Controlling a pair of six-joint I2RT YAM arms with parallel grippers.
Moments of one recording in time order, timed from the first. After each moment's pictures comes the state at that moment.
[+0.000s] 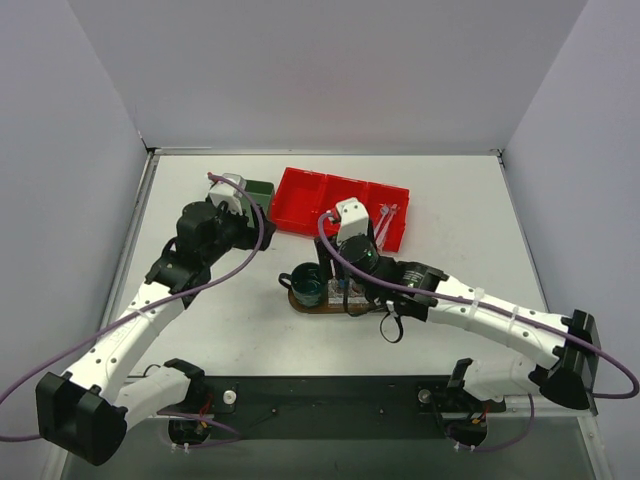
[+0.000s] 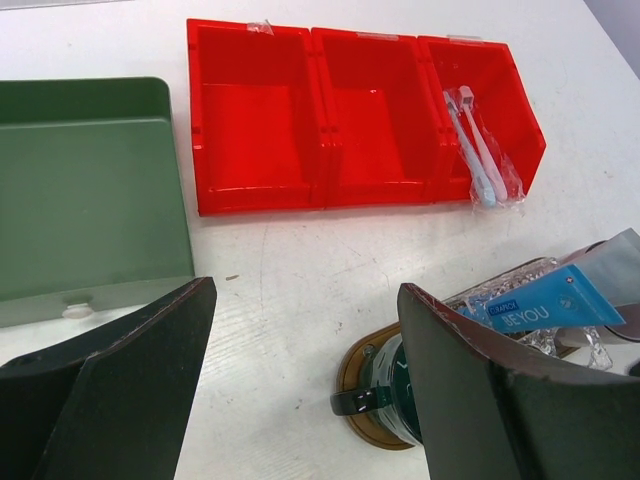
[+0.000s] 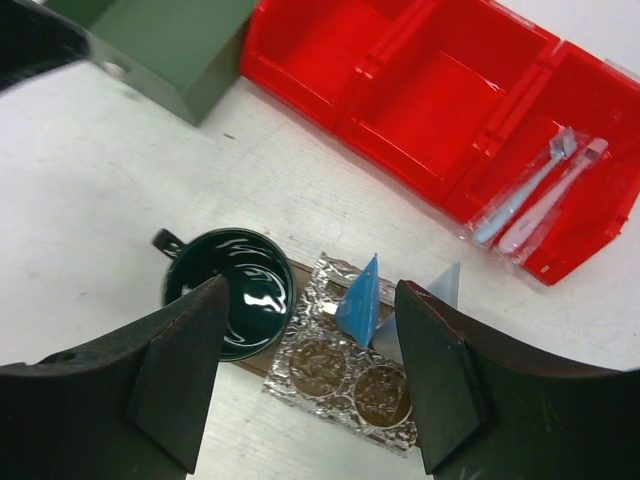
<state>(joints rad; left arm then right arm) -0.41 1.04 0.87 -0.13 0.07 -0.25 1.06 1.27 1.03 -0.30 0.61 0.30</state>
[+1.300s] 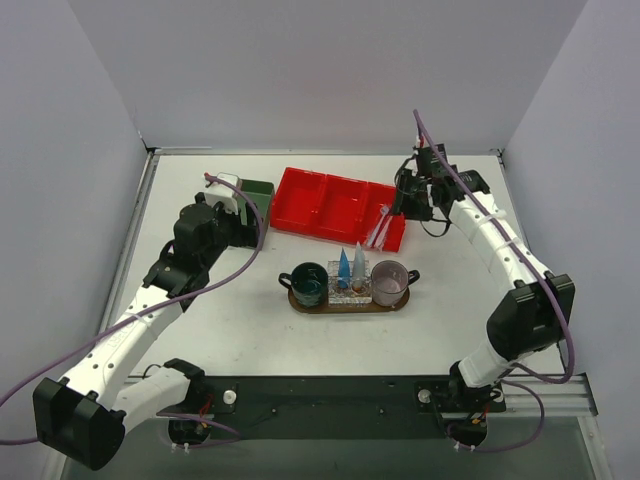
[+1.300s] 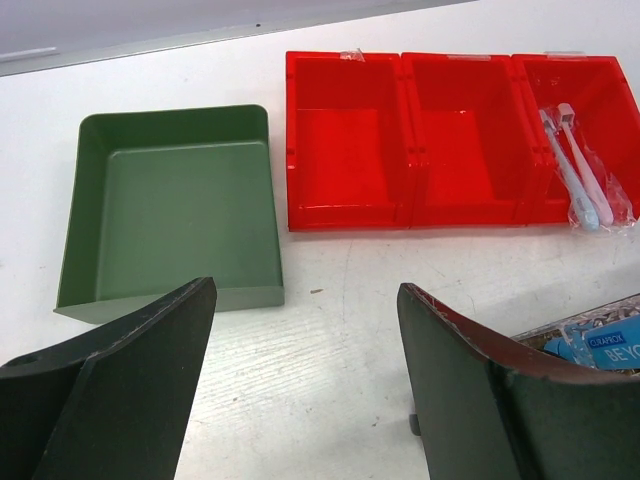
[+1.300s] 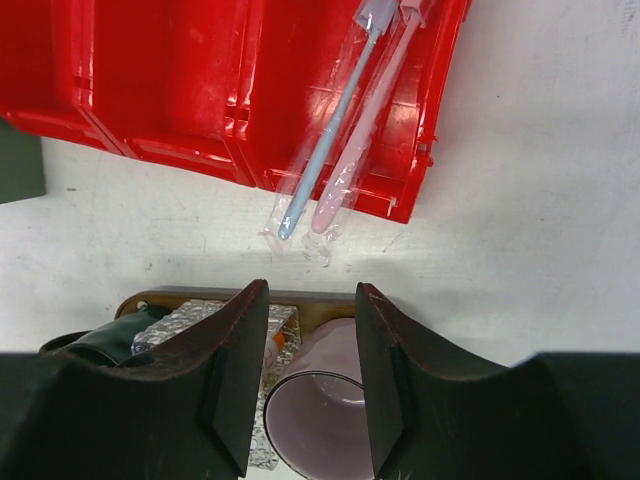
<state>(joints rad) -0.42 1.01 0.86 -0.12 -0.11 -0.12 0.29 1.57 1.45 -0.78 -0.01 0.42</state>
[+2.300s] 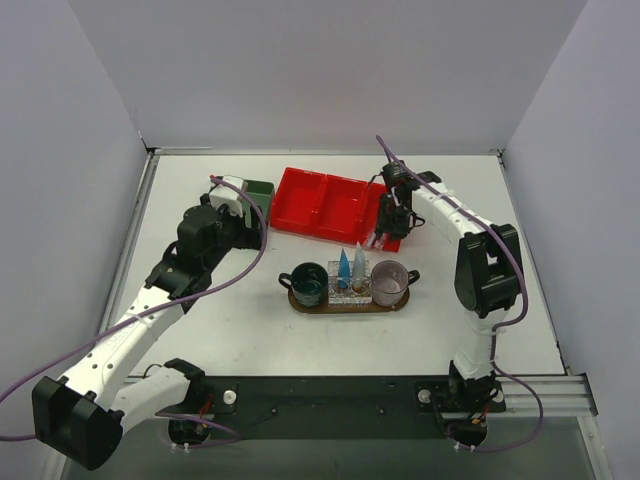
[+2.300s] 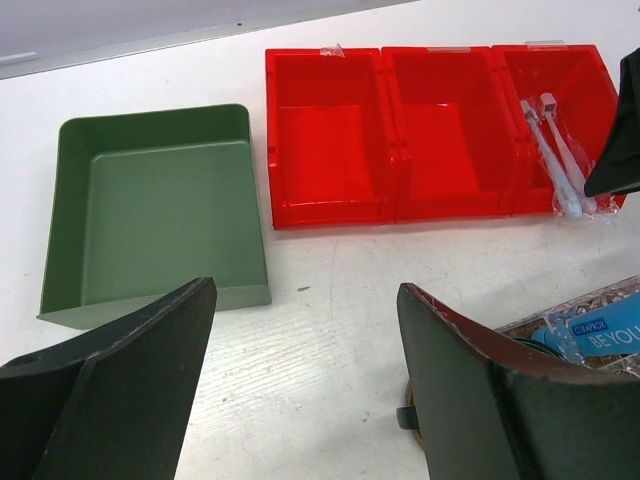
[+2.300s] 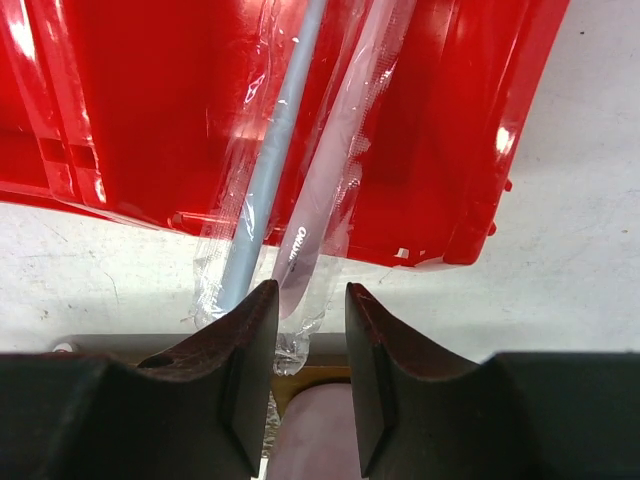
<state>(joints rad) -0.45 1.01 0.86 -0.12 -0.11 -0.11 0.34 1.93 1.52 -0.82 0.04 0.47</state>
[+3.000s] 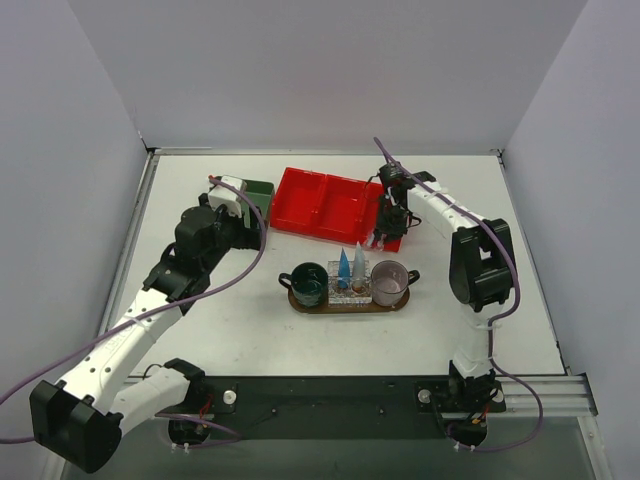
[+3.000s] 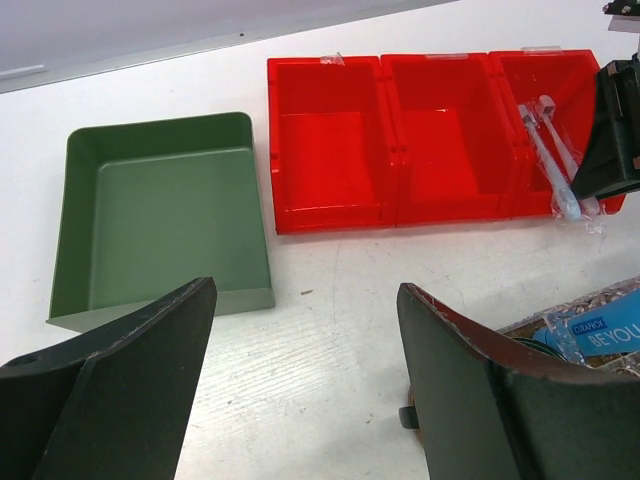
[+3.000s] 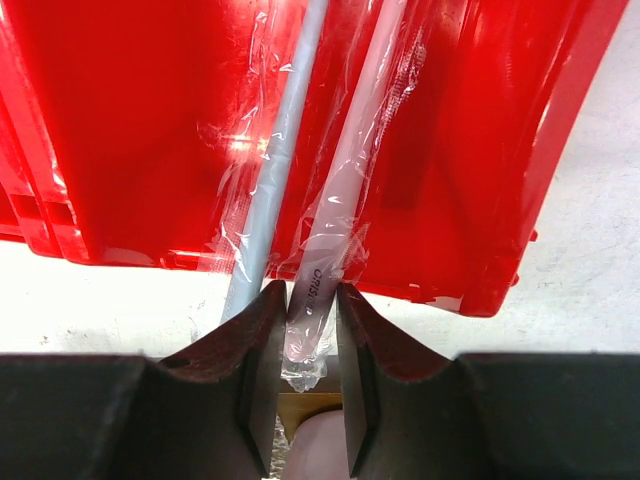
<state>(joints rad) -0.45 1.00 0.86 -0.12 -0.11 -0.10 0.34 1.99 1.55 -0.81 0.04 0.50</state>
